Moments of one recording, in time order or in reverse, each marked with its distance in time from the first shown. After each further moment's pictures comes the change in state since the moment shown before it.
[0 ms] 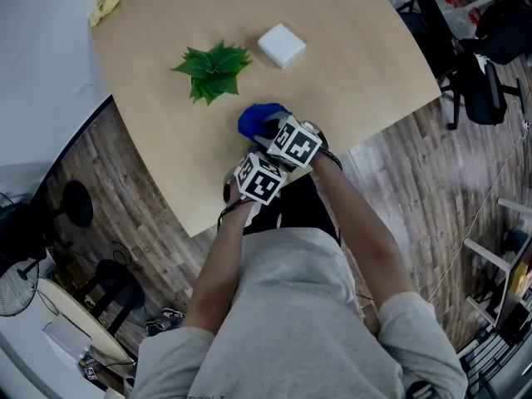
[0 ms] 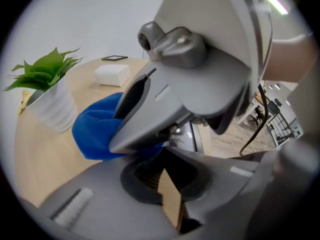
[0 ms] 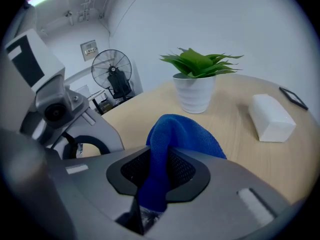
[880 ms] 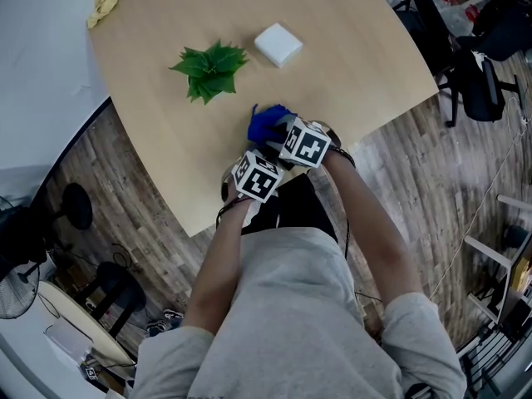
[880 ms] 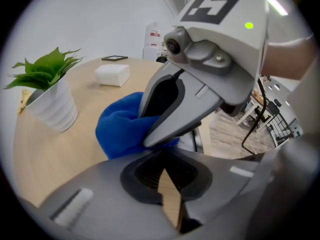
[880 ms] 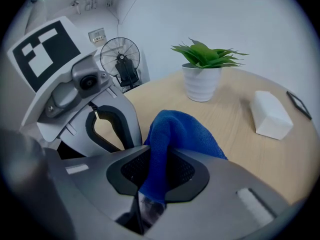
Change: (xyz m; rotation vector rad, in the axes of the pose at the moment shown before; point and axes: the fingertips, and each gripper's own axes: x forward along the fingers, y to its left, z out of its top) left arm -0.001 0.001 -0.001 0.000 -0.003 -0.005; right arm -0.018 0.009 -0.038 -0.080 0.126 0.063
